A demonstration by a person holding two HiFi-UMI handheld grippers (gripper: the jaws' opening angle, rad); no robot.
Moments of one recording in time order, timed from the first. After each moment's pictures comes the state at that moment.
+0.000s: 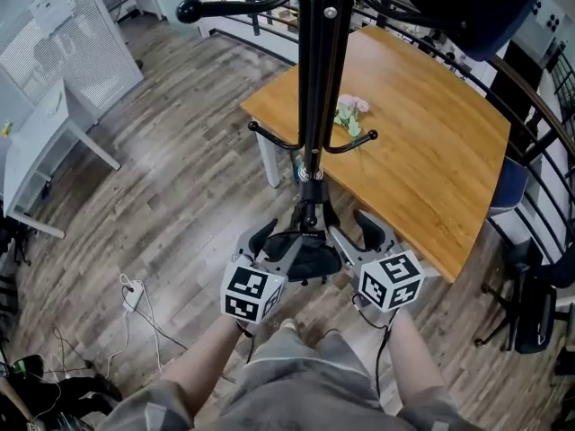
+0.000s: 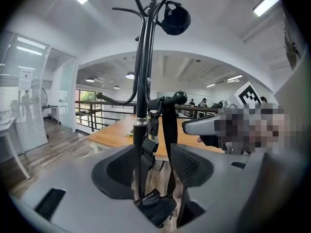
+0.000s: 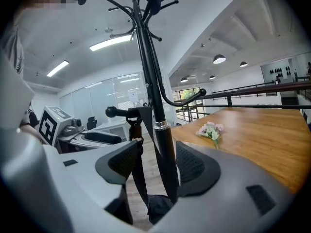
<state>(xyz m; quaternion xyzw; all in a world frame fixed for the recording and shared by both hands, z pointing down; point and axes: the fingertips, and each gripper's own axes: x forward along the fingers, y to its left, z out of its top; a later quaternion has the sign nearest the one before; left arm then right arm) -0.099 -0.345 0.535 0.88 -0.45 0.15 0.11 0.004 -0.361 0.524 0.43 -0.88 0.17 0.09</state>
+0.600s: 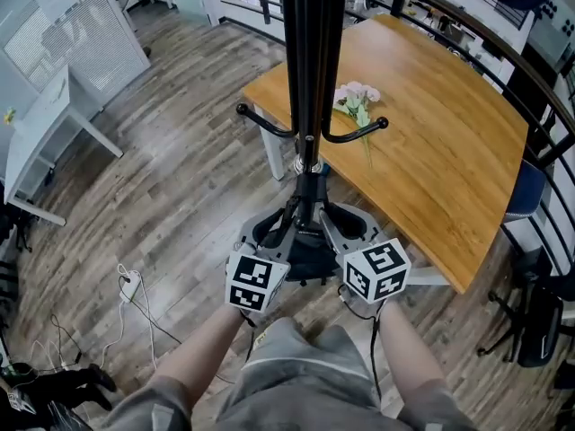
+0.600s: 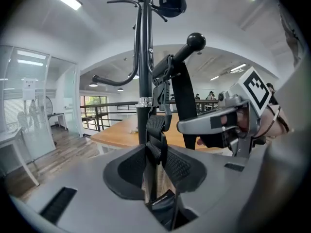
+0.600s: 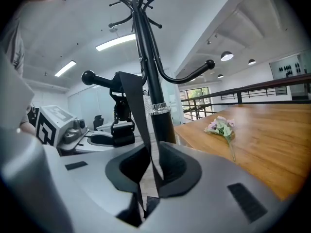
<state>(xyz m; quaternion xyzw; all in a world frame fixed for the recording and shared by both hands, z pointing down) -0.095 -0.385 0.587 0.86 -0.48 0.18 0.08 -0.027 -0.397 0.572 0.39 -0.90 0.16 0.09</state>
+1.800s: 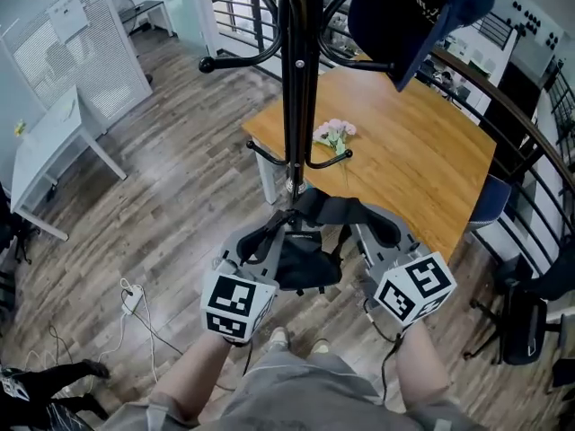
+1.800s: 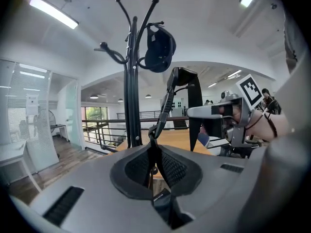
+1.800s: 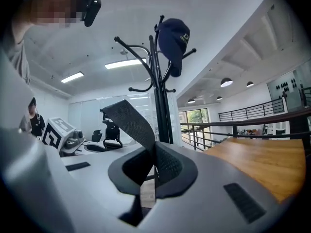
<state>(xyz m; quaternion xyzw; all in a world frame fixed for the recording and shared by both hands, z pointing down) -0.091 -0.309 0.381 0.86 -0.49 0.14 0.03 0.029 -0.327 0.339 0.41 -0.91 0.08 0.00</state>
